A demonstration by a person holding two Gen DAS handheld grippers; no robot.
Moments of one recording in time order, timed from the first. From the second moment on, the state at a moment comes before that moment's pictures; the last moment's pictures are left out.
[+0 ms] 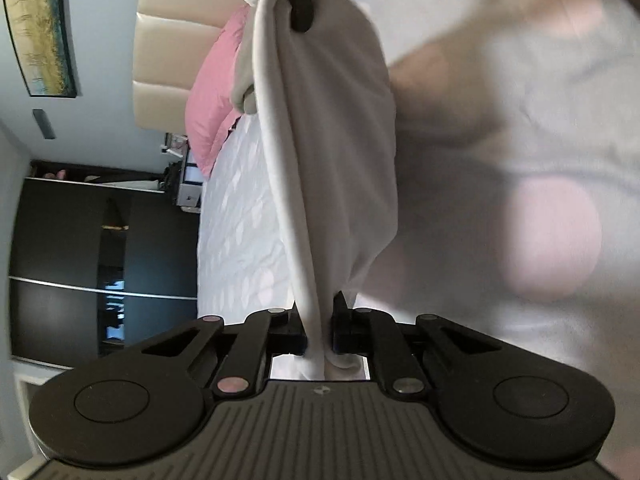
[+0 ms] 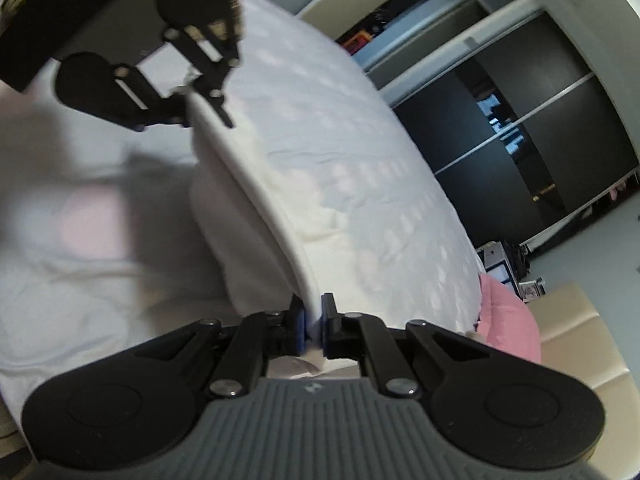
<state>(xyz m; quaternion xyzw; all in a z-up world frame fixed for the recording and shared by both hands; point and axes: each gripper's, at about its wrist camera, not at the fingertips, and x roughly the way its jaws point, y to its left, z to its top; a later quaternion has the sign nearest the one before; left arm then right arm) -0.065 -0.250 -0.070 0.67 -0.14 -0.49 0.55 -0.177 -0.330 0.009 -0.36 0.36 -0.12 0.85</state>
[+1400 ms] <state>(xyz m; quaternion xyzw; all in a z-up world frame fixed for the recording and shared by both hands) -0.088 -0.275 0.237 0.54 0.05 -0.65 0.53 -0.235 -0.392 0.248 -0.23 0.33 -0.11 0.91</state>
